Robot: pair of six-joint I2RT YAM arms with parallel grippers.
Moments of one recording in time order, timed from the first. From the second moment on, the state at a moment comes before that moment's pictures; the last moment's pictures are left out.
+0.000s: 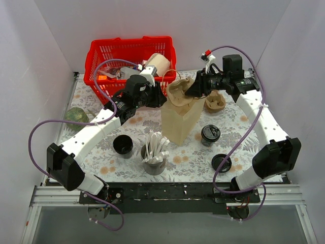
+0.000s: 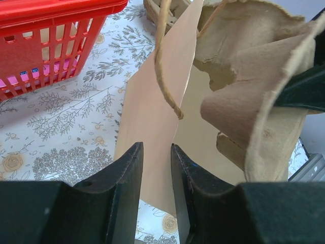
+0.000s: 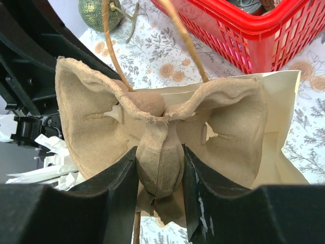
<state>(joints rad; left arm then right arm) -0.63 1.45 1.36 -0.32 0.06 -0.43 0.28 1.54 1.56 -0.58 -0.81 0.08</state>
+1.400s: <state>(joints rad) -0.63 1.47 1.36 -0.33 0.09 -0.42 0.27 1.55 1.63 -0.49 -0.97 0.13</state>
